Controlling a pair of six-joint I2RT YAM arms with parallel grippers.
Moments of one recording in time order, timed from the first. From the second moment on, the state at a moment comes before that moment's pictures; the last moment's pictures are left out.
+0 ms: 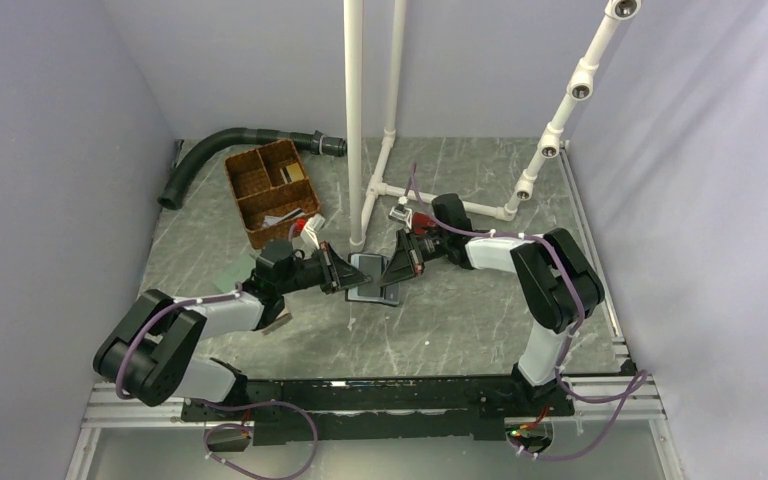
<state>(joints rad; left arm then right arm) -0.50 1.38 0.39 0.79 0.67 -1.07 0.46 1.79 0.88 0.27 -1.34 0.60</state>
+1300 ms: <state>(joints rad) -0.47 1.42 0.31 0.72 0.70 -1.08 0.45 1.89 0.89 0.05 -1.33 0.37</state>
